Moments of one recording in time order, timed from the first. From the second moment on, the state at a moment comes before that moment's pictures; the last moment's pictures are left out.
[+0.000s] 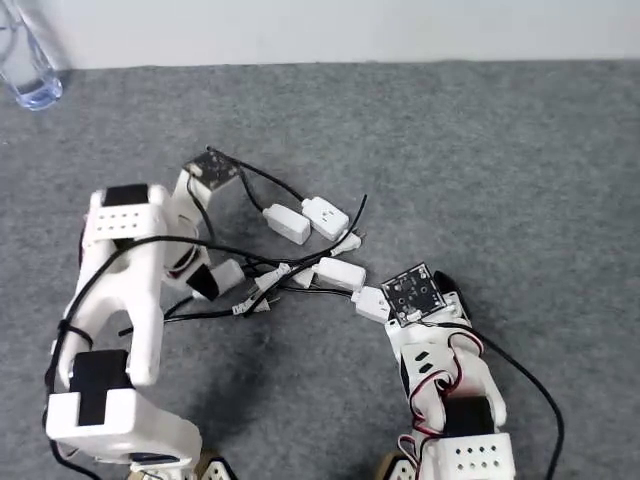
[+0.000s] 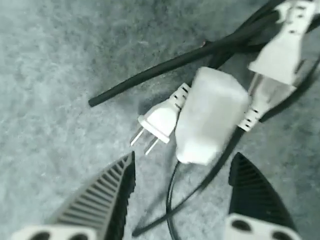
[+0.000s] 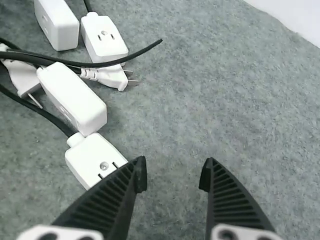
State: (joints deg) left arm -9.1 4.4 19.6 74.5 -35.6; right arm -7.9 -94.8 96.0 42.7 23.6
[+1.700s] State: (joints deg) left arm -34.6 -22.5 10.0 84.6 -36.3; right arm -9.9 -94.8 96.0 45.5 23.6
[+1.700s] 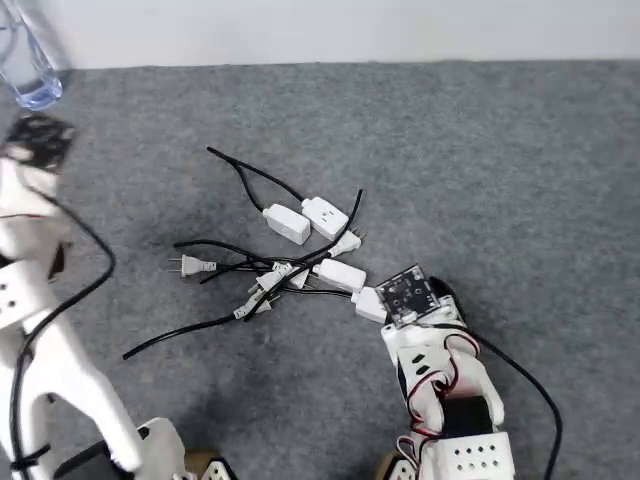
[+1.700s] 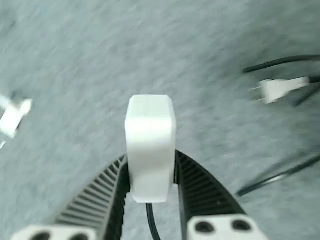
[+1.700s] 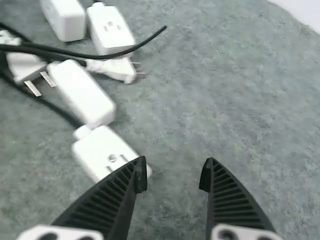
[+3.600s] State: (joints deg) left arm -53.5 -6.8 32.1 37.4 -32.7; right arm -6.3 -94.8 96.0 43.3 20.1
